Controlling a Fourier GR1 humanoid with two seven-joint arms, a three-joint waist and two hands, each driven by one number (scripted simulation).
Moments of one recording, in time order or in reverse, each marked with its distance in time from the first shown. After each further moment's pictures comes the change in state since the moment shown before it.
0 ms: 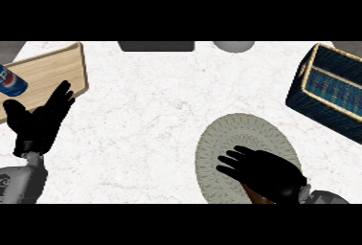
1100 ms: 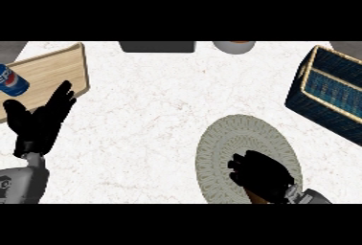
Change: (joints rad) left arm 0.004 -0.041 0.037 -0.035 -0.043 -0.034 0.033; right arm 0.003 0.027 0.055 0.140 0.299 -0.196 -0.141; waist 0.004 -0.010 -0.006
